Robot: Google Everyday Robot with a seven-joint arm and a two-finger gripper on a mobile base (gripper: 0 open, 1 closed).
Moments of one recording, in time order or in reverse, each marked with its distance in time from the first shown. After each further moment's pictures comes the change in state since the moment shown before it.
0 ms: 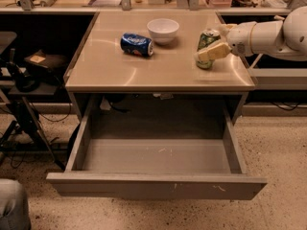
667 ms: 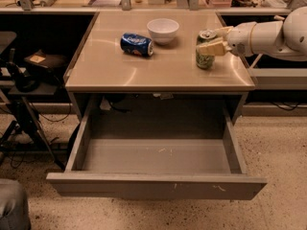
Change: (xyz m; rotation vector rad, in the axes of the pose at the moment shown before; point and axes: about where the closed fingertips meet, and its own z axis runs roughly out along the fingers) arm 0.000 0.000 0.000 0.000 0.000 0.000
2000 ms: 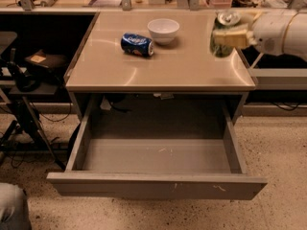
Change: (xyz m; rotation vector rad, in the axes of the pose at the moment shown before) arm -0.074 0.051 -0.094 0.138 -0.140 -0.087
